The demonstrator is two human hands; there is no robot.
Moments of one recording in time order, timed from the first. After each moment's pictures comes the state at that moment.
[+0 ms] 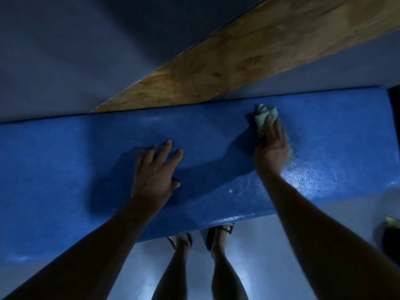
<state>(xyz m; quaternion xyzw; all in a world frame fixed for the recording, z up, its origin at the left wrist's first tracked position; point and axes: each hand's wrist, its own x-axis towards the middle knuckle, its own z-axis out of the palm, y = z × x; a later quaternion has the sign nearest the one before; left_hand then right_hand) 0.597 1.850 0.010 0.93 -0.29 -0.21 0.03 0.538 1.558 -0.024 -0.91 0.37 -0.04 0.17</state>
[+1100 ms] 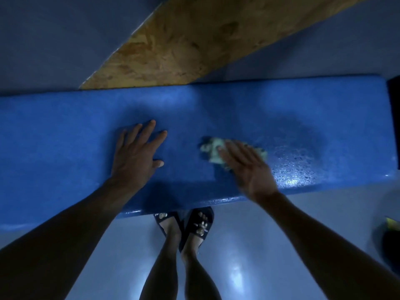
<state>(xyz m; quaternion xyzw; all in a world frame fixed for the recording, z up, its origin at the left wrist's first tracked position) 0.576 1.850 0.009 0.95 -0.26 -0.16 0.04 0.436 1.558 -0.014 -0.99 -0.06 0.09 0.10</state>
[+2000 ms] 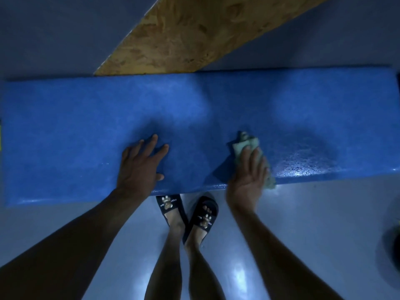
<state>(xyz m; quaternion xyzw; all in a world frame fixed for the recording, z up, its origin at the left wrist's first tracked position) 0.507 1.874 0.017 0.95 -0.23 -0.21 0.00 0.384 1.641 -0.017 -0.93 0.33 0.04 0.17</state>
